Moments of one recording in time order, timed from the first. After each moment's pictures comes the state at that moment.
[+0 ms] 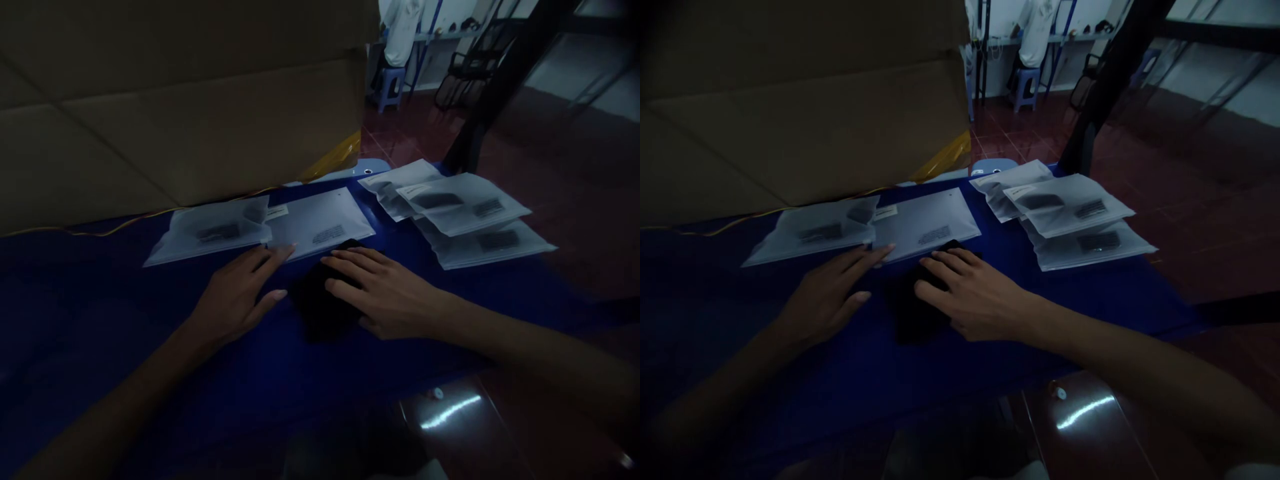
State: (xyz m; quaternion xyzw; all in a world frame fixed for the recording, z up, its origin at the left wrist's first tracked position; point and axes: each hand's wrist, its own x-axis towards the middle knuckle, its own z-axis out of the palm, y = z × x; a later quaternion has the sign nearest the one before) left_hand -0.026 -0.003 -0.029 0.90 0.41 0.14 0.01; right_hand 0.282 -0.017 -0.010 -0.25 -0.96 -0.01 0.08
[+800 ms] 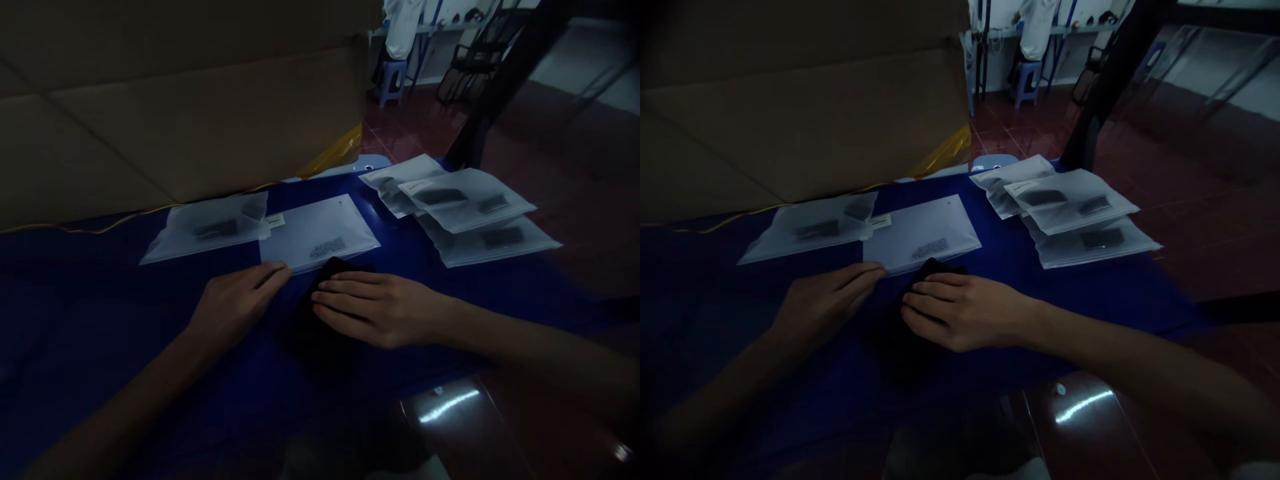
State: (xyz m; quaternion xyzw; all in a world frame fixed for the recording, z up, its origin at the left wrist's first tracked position) left_hand -0.021 -0.016 -0.038 0.90 0.35 0.19 -0.18; right_hand 0.276 -0.018 -0.018 -0.08 -0.96 -0.15 0.22
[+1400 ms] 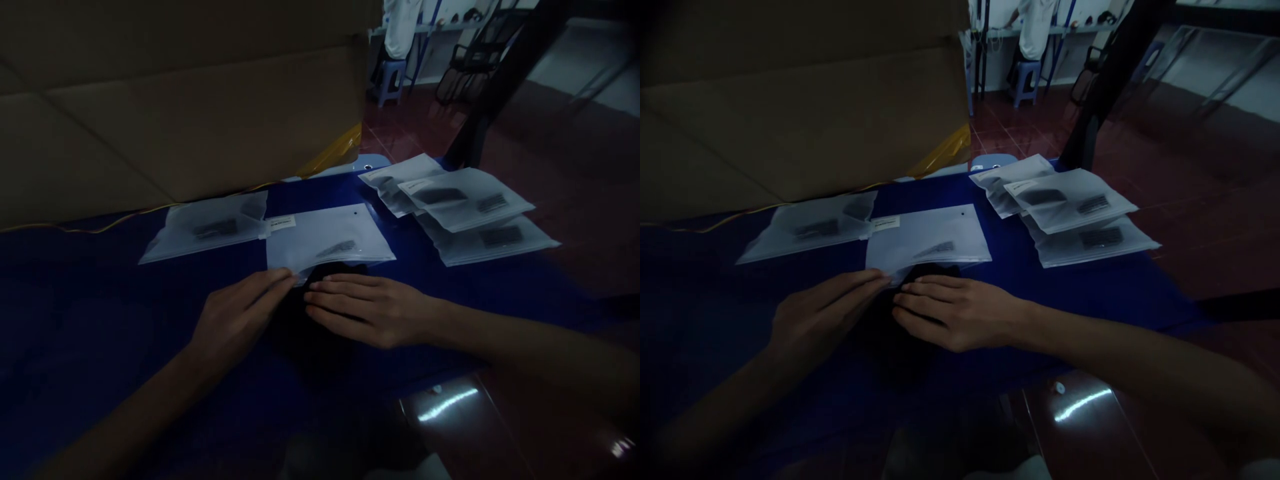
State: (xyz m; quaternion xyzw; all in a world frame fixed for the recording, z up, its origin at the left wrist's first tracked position) left_hand -0.011 -0.035 -0.031 0.90 0.33 0.25 -0.13; right_hand 0.269 -0.020 -0.028 -0.09 -0.95 -0.11 0.28
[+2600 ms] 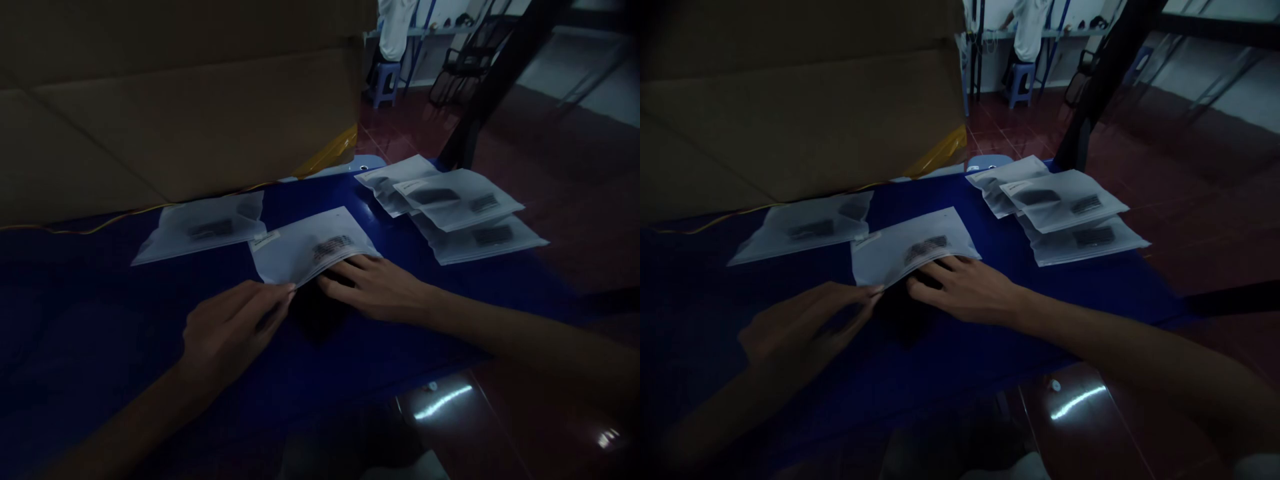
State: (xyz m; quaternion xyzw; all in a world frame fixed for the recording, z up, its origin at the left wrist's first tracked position) left_hand 0.006 -0.051 -0.013 0.86 0.40 0.30 -0.07; right_hand 0.277 -0.010 -0.028 -0.23 -0.96 -0.09 0.11
